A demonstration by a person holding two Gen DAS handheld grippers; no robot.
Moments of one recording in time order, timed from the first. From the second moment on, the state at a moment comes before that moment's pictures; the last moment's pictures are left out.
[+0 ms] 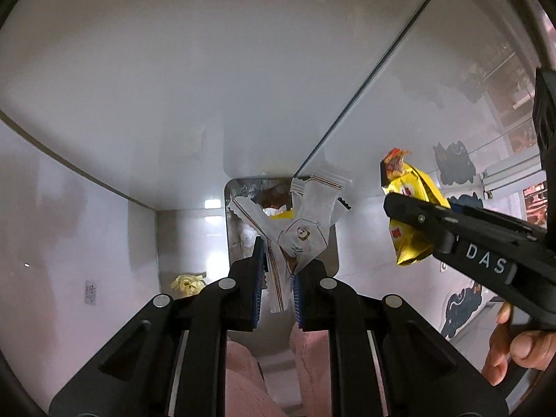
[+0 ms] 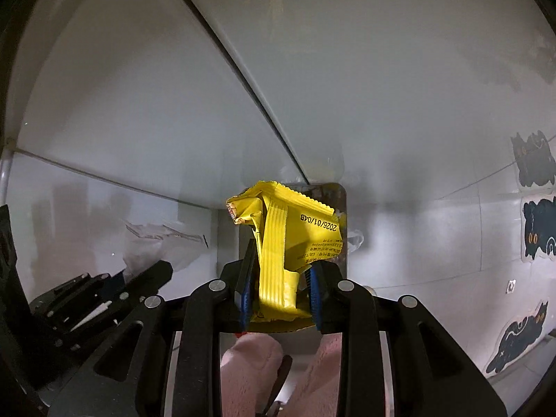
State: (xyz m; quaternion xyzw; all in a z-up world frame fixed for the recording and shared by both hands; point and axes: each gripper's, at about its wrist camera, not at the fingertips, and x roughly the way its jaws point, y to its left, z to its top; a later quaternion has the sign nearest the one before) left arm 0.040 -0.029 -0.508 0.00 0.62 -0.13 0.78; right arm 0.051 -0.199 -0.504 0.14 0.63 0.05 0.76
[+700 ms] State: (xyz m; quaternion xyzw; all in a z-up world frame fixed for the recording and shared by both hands) left arm 0.063 -0.031 -0.510 0.00 0.63 -0.12 0.77; right arm 0.073 -0.199 -0.500 0.16 0.64 0.02 0.76
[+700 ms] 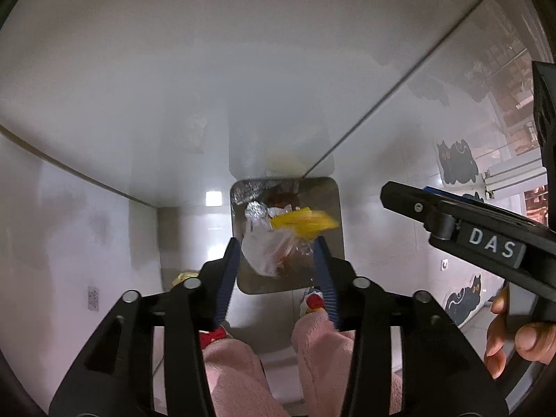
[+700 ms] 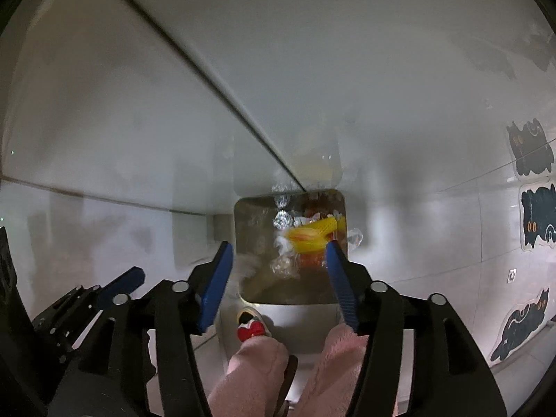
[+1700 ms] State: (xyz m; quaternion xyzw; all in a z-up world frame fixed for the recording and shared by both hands) left arm 0.048 -0.005 -0.230 0.04 0.46 -0.09 0.88; right arm 0.032 -0.233 -0.231 0.11 0.47 0.03 0.88
